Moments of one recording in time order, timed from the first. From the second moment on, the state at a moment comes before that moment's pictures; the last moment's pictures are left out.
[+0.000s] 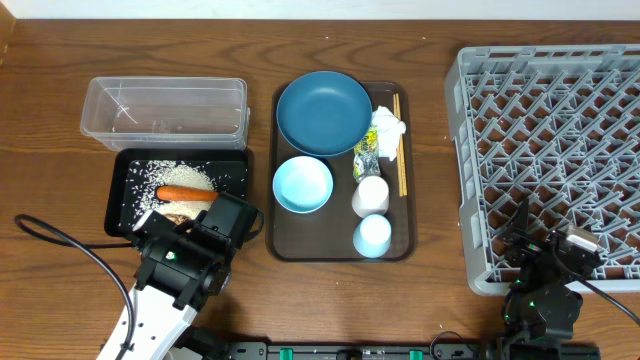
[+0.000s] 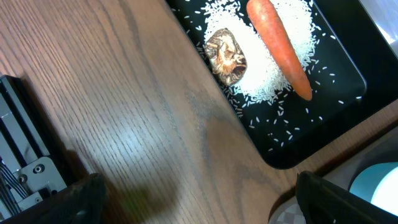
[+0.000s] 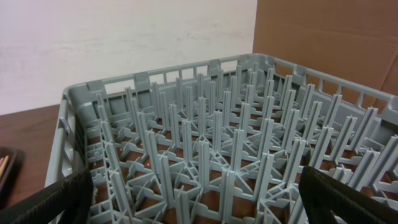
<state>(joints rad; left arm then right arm) -0.44 0.97 0.87 -1.34 -0.50 -1.45 -0.10 0.02 0.02 -0.07 0.34 0.07</state>
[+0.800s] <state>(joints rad) -0.46 0.97 0.87 -1.12 -0.23 -1.25 -0.10 0.02 0.02 -0.07 0.34 0.07</state>
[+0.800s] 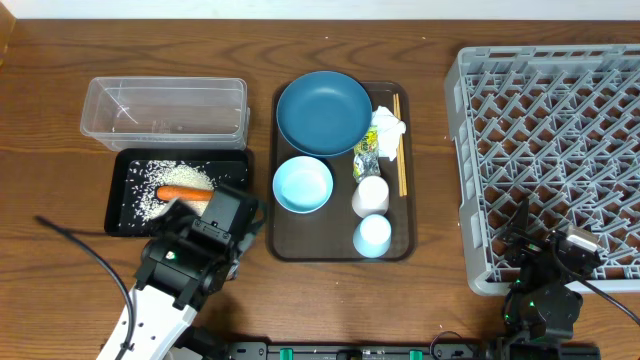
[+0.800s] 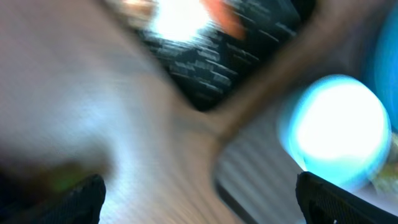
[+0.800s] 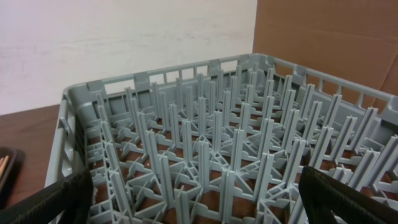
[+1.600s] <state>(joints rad) -0.51 1.12 0.87 -0.92 -0.15 -0.91 -0.10 0.02 0.02 -0.07 0.34 0.07</state>
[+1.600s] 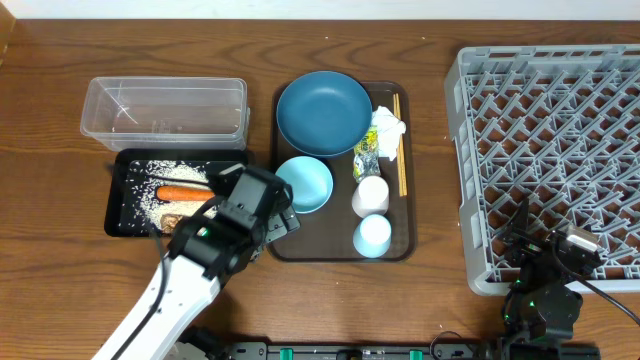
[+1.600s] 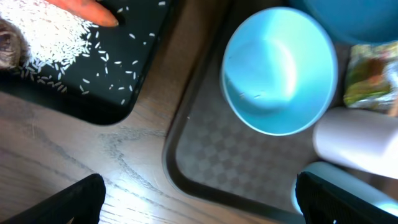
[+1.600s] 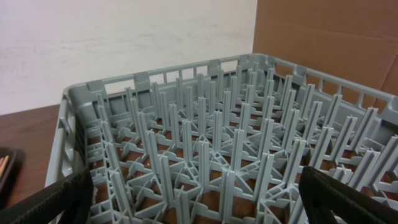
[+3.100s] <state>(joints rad) 0.13 1.03 0.87 -1.02 -0.20 -0.85 -0.10 0.02 0.02 -0.07 0.34 0.07</state>
